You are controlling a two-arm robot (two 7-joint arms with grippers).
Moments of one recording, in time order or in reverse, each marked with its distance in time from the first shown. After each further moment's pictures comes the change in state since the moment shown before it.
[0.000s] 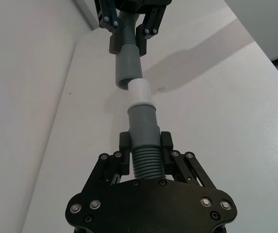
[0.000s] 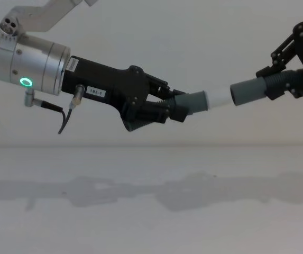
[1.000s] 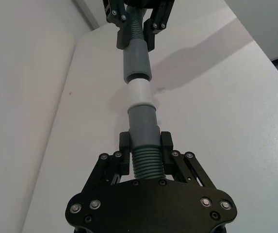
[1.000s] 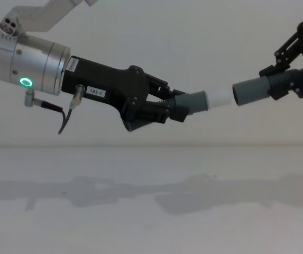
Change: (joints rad) left arm 0.000 0.000 0.000 0.000 0.000 0.000 0.000; right arm -0.008 0.036 -0.013 -0.048 0.030 0.027 -0.010
